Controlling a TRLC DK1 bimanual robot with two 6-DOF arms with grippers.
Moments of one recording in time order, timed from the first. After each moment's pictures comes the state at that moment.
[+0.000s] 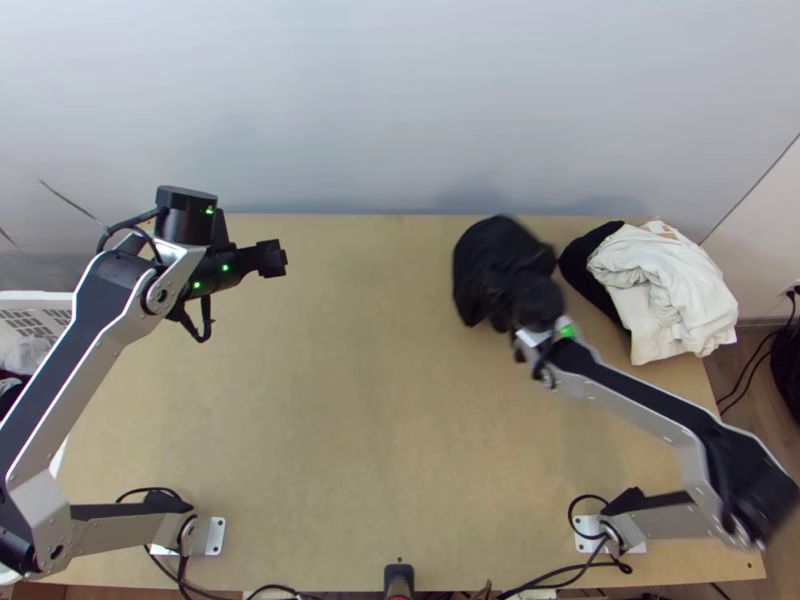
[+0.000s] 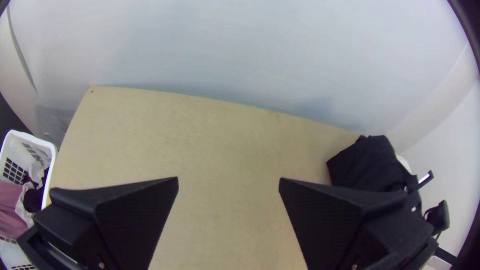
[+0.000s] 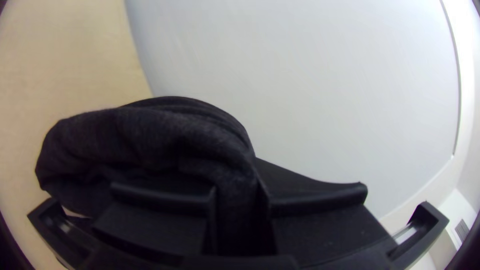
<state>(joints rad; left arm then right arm) -0.32 1.41 1.55 -0.87 -0.08 -0.44 0.57 1.50 0.87 0.54 0.56 -1.08</state>
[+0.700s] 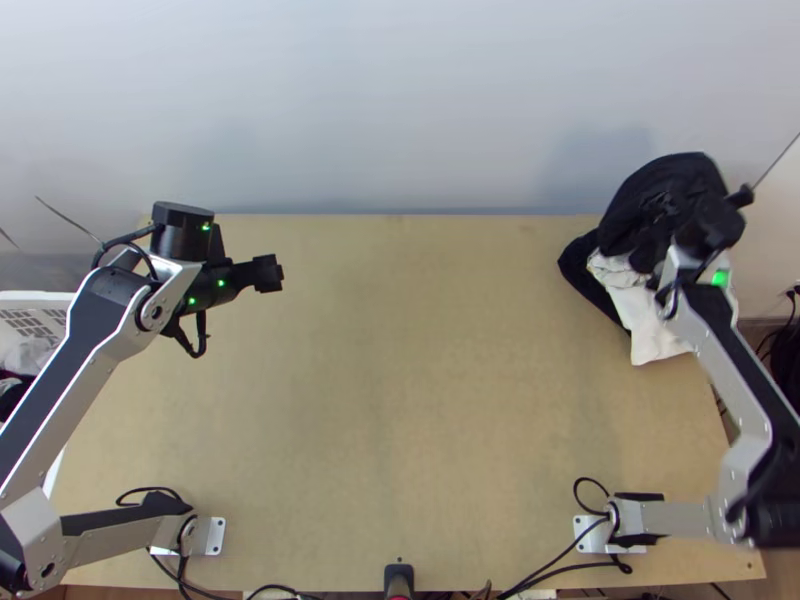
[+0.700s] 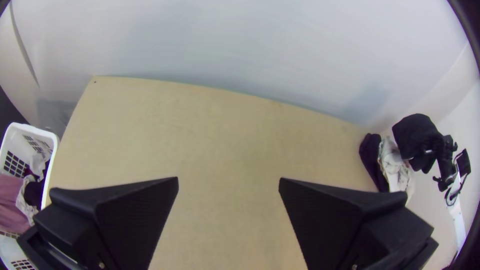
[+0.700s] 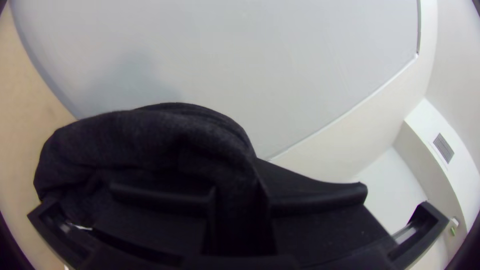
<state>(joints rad) -0.32 1.34 1.47 -0.88 -0.08 -0.45 -0.04 1.47 1.18 0.32 0.44 -1.01</state>
